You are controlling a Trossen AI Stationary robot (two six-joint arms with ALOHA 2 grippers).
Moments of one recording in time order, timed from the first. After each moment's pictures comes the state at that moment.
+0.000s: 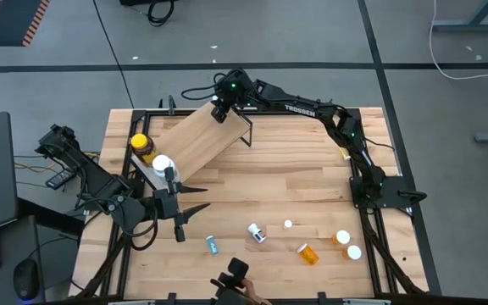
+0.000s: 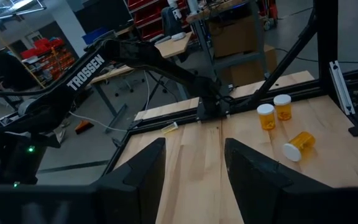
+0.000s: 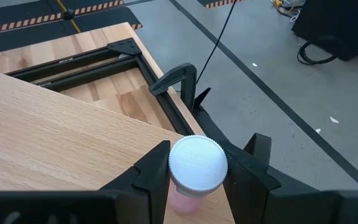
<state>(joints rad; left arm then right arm) -0.68 1.15 1.07 -0.15 -0.95 0.14 -0.48 2.24 2.08 -0.37 0.00 0.00</state>
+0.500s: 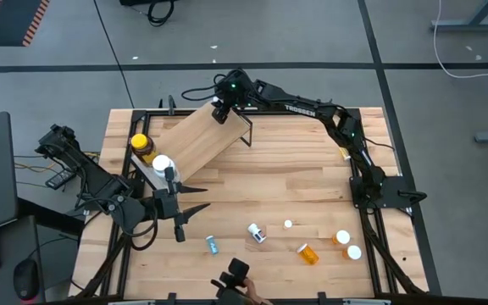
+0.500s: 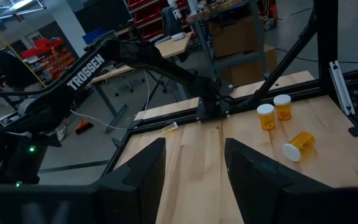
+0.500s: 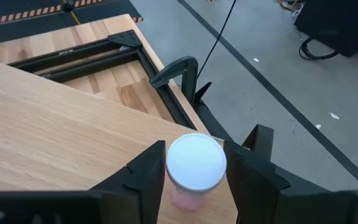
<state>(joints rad) -0.68 1.15 1.07 -0.15 -0.95 0.14 -0.48 2.24 2.08 -0.39 0.00 -0.01</state>
